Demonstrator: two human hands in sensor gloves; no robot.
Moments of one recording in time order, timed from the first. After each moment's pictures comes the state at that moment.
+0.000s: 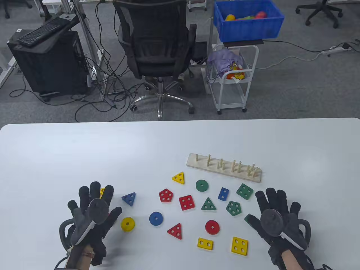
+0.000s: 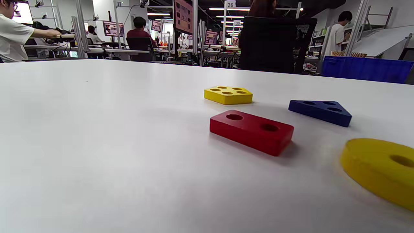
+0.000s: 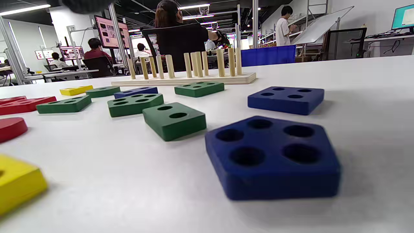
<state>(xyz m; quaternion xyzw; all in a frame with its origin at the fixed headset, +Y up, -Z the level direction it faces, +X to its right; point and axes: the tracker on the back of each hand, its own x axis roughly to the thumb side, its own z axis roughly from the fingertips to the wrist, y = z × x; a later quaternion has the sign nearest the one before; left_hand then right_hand) -0.295 -0.717 -0.288 -0.05 0.10 0.03 0.99 0.249 -0.740 -0.261 0.02 0.01 1.00 0.06</state>
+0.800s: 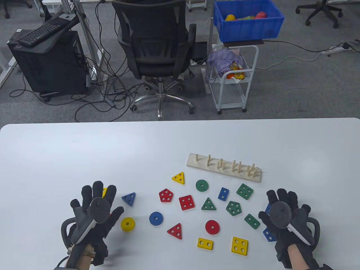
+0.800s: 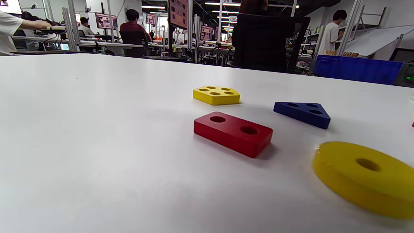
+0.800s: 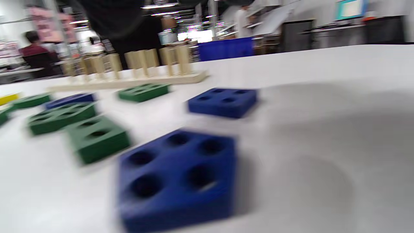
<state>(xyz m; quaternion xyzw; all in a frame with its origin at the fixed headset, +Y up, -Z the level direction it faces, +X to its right) -0.289 -0.713 -0.288 -0.06 0.09 0.04 0.99 0.298 -0.734 -0.274 -0.12 0.02 0.99 0.08</state>
